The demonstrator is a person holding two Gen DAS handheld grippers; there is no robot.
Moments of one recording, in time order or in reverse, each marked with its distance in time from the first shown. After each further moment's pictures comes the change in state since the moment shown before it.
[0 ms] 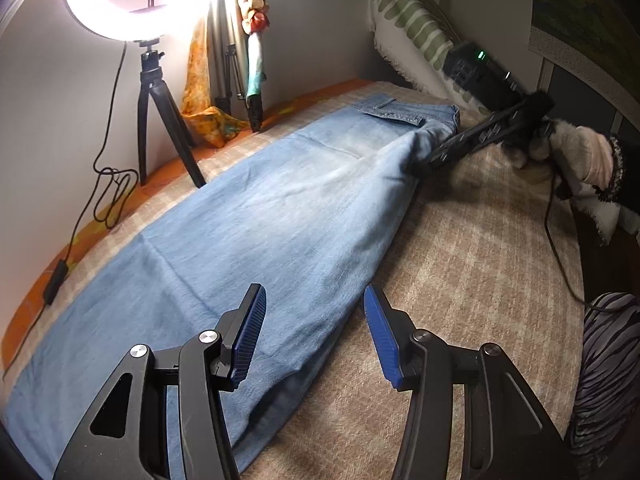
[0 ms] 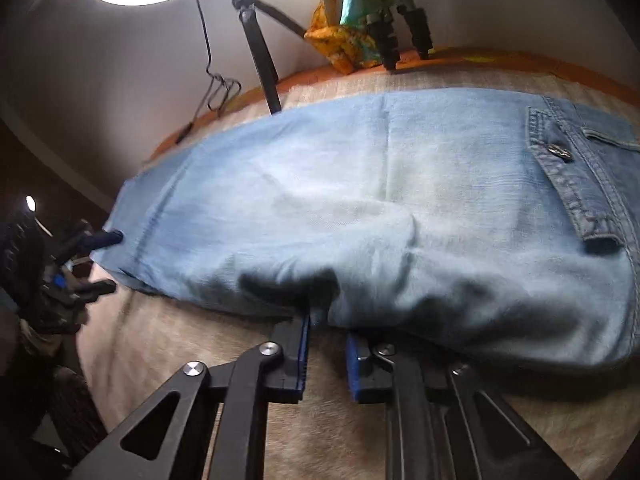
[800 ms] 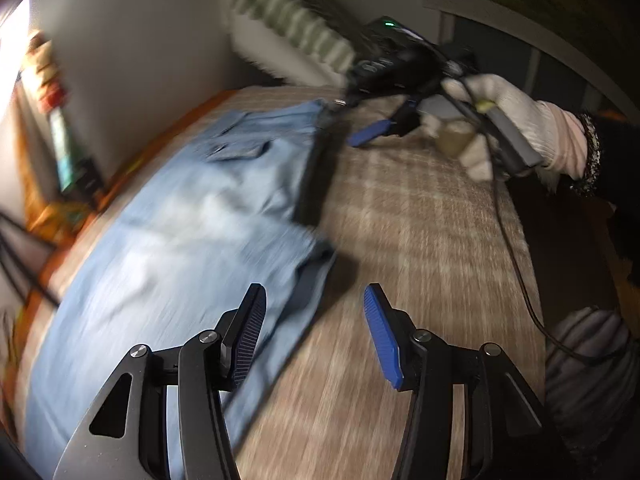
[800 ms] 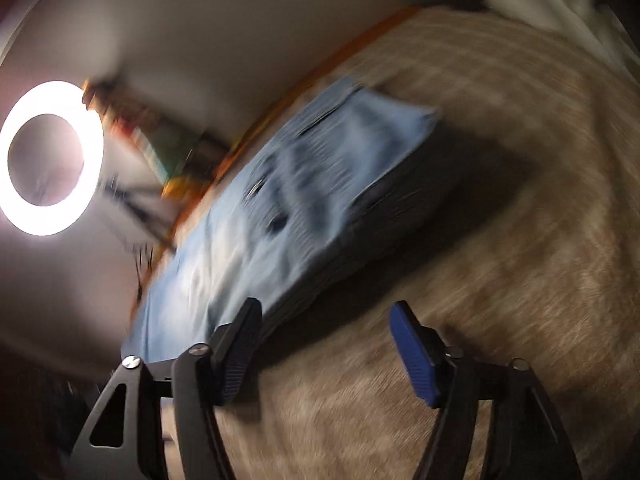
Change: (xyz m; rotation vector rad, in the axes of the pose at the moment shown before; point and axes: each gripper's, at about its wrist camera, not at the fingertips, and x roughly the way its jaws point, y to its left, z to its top) left arm 0.075 -0.130 0.072 0.305 0.013 -0.263; right arm -0.109 -0.134 -0.080 0.670 -0.339 -0.104
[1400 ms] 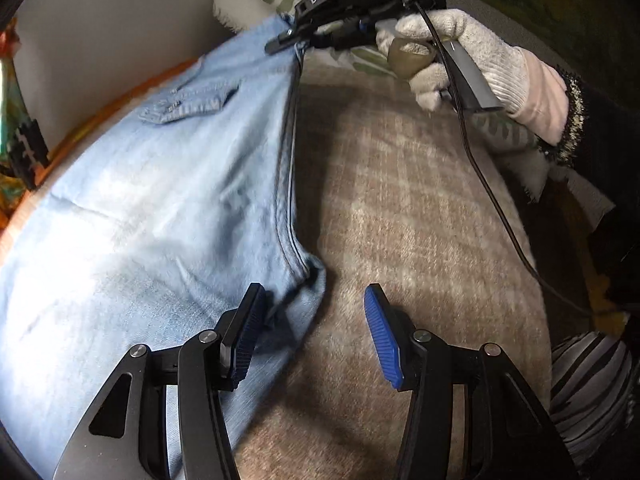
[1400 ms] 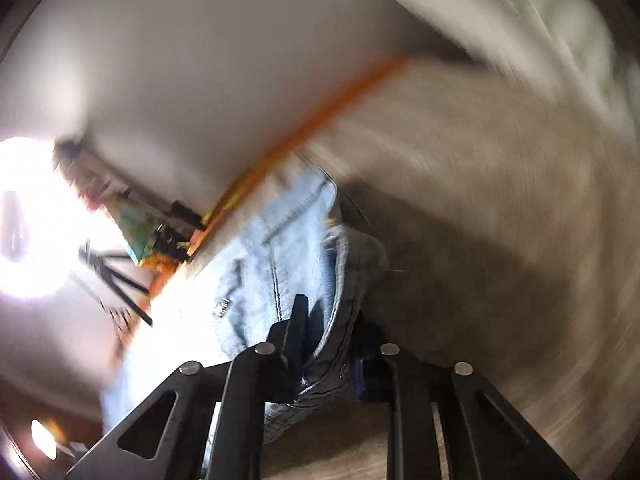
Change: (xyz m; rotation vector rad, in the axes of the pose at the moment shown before) left arm 0.060 0.011 -0.001 -0.097 0.051 -0.158; right arm 0.005 0.039 0.078 -0.263 -0.122 -0.158
